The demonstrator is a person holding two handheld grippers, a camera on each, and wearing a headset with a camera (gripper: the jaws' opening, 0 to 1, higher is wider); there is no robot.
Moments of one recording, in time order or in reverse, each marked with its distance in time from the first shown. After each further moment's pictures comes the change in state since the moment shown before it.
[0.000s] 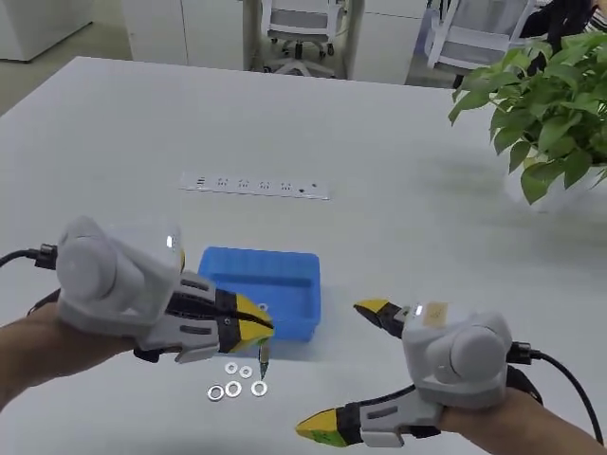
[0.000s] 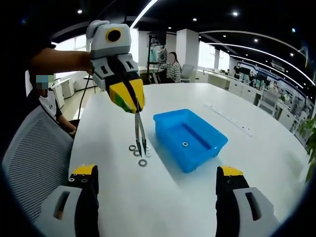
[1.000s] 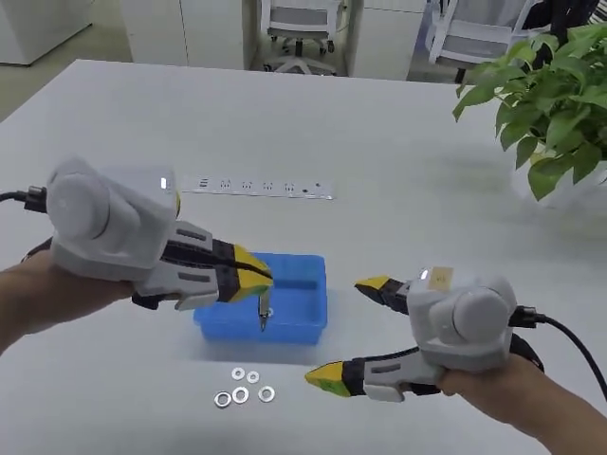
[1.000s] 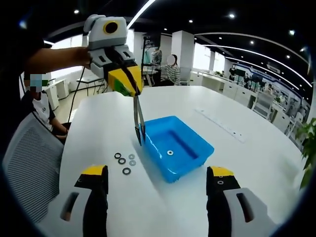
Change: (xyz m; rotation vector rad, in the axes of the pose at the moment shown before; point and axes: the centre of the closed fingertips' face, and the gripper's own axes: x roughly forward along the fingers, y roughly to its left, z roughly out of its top) left arm -0.016 0.034 0.028 0.043 0.000 0.045; right arm 0.002 -0.031 0.017 -0.003 -0.014 -0.052
